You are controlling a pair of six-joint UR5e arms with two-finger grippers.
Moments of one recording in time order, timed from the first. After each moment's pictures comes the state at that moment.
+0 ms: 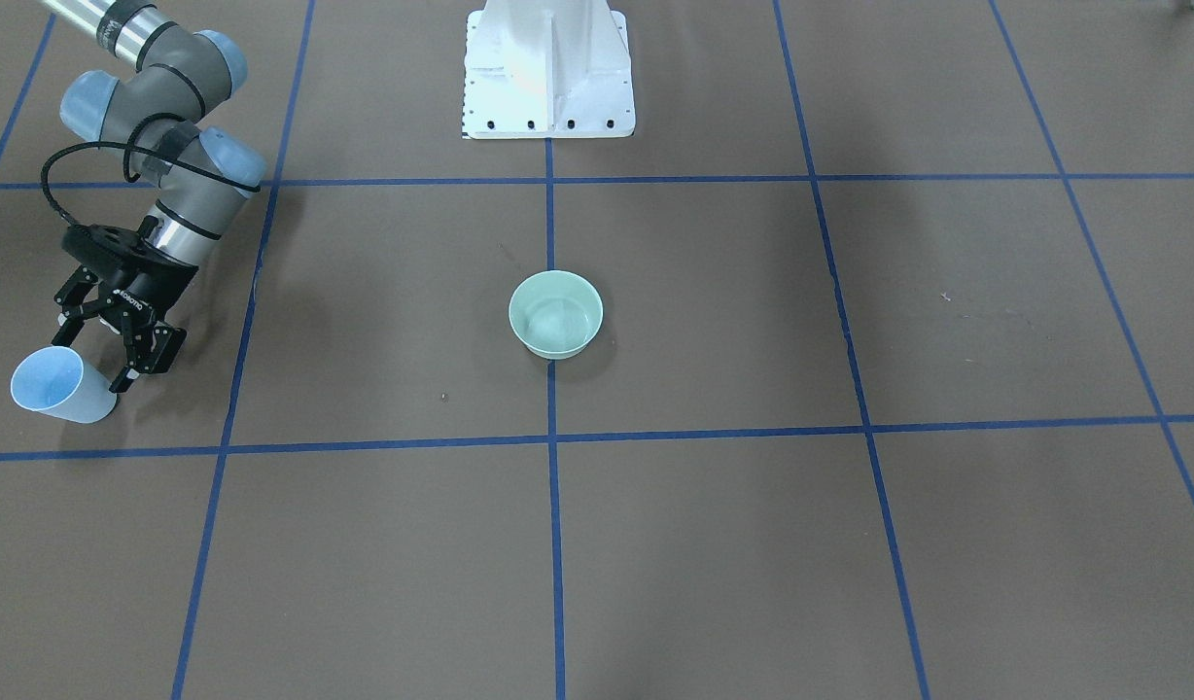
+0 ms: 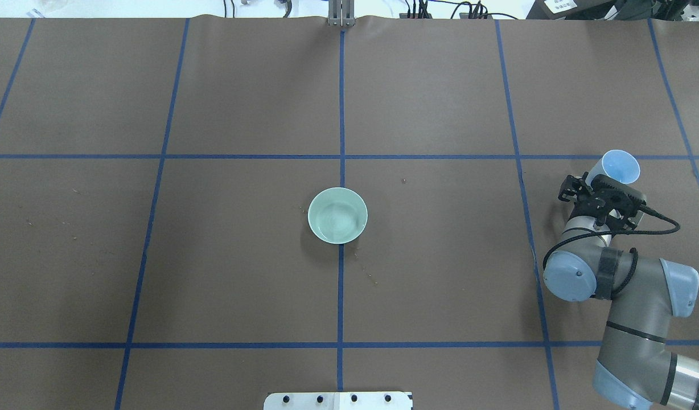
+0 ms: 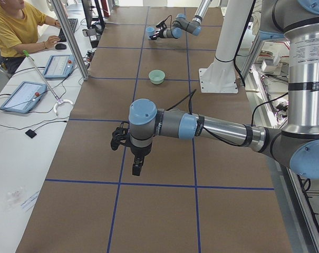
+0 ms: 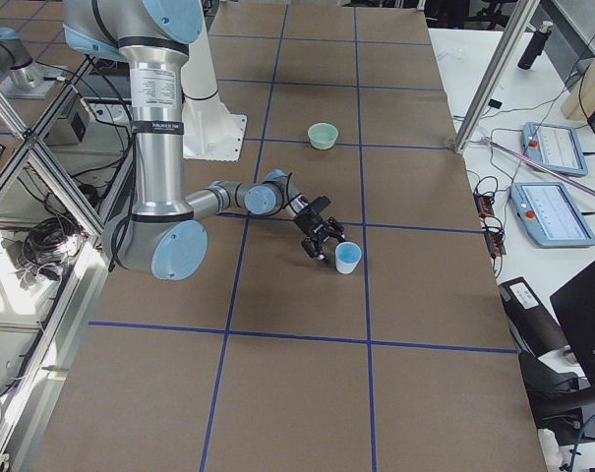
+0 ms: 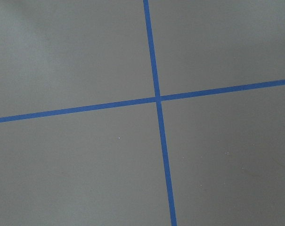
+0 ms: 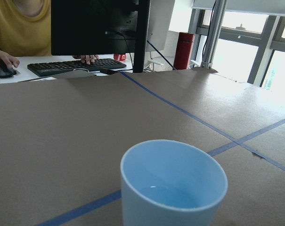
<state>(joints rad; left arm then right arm) -1.60 -1.48 -1.86 -1.50 -2.28 0.06 0.43 -1.54 1.70 -1.57 0.80 1.98</state>
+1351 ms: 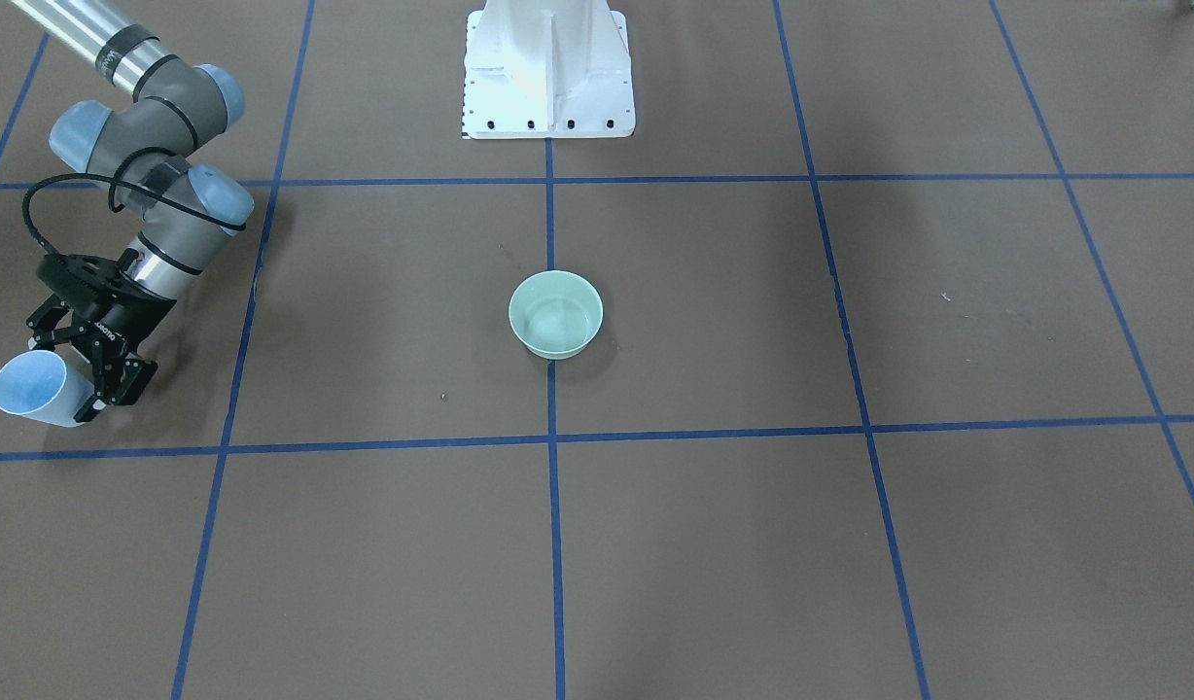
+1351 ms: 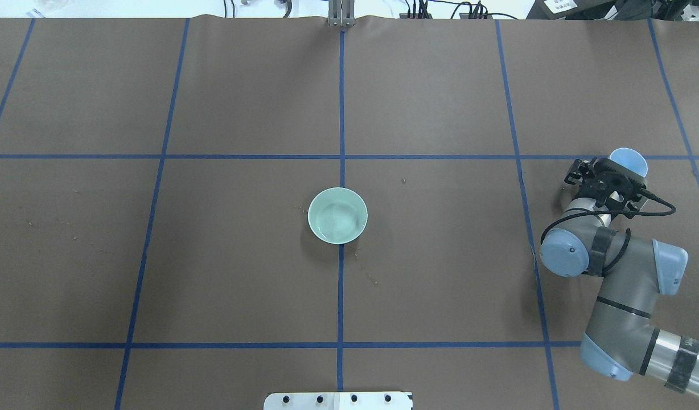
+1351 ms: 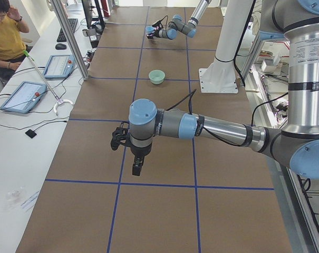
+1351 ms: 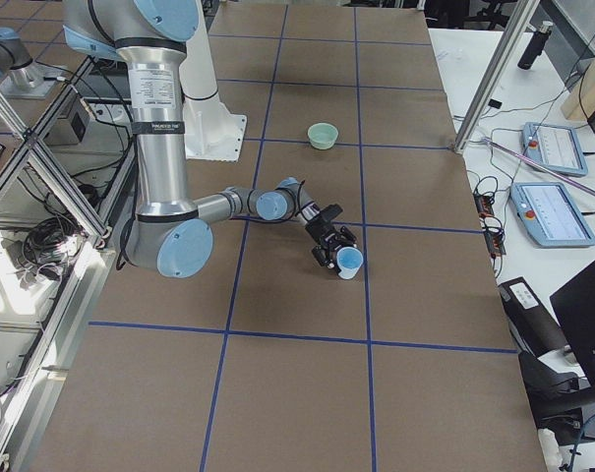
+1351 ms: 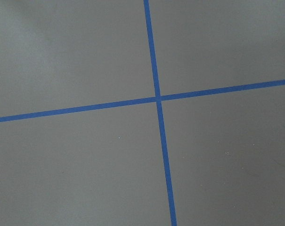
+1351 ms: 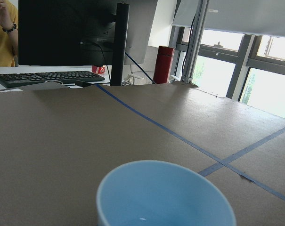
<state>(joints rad) -1.60 -1.48 -1.86 -1.50 -2.28 0.06 0.50 -1.46 1.58 -1.56 0.80 1.98</state>
